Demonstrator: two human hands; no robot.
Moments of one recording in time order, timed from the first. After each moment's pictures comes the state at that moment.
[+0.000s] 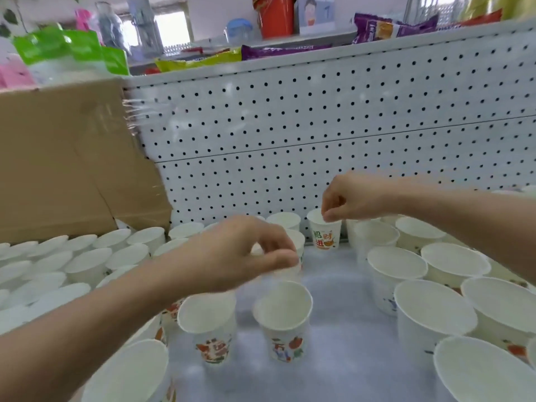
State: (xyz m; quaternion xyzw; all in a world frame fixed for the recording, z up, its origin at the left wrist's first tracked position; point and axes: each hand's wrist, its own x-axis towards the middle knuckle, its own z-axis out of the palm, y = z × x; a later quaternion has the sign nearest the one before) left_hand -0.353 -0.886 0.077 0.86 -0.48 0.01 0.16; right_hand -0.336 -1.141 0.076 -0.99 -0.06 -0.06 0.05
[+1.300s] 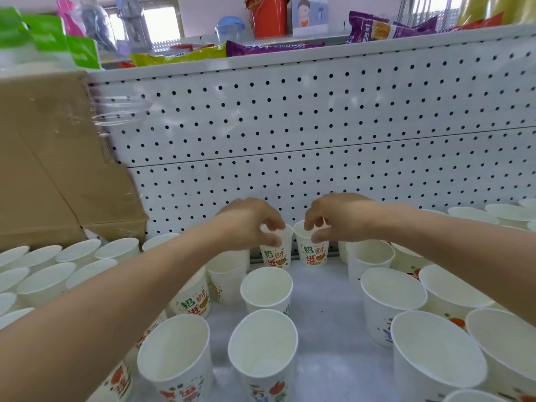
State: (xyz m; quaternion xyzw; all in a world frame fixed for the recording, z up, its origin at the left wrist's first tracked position) left_hand -0.233 -0.961 0.058 0.91 -0.41 0.03 0.07; right_hand -0.302 -1.156 0.054 -1.00 -0.06 -0.03 -0.02
